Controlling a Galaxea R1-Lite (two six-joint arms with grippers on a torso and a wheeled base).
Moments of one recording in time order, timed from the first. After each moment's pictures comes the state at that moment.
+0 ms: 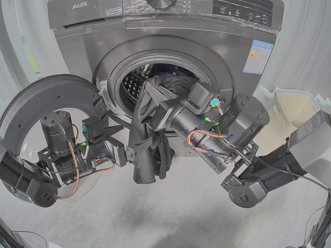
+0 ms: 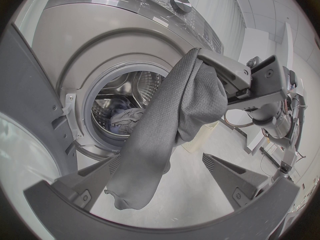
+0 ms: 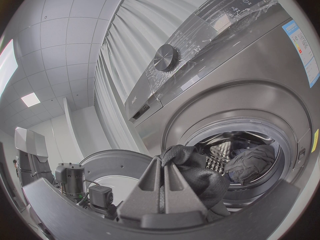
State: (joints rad) left arm -0.46 1.73 -0.58 -1.03 -0.22 -0.04; right arm 0.86 2.06 -1.09 -1.41 -0.07 0.20
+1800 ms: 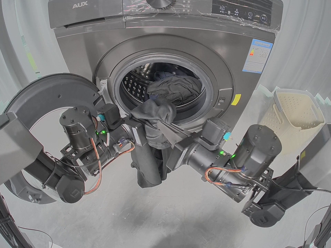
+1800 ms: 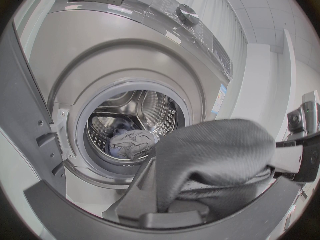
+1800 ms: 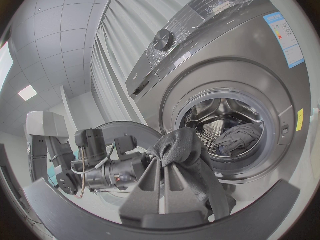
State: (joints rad) left arm -0.52 1.93 -0.73 -1.32 -0.08 -0.11; right arm 0.88 1.99 -0.78 -1.46 -0.08 0.19
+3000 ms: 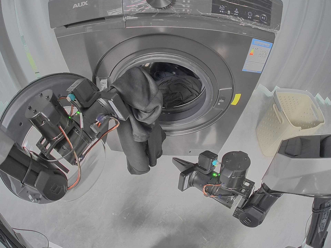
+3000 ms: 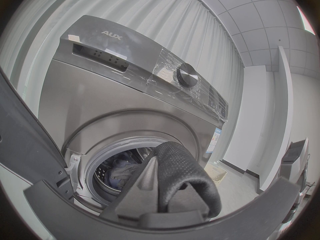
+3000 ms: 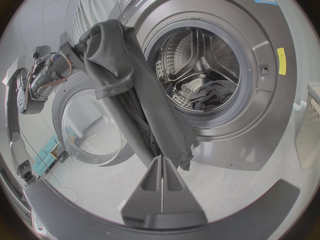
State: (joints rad) left arm -0.50 1.78 -0.71 -1.45 -0.05 -0.17; right arm 0.76 2.21 -0.67 -1.47 -0.05 0.18
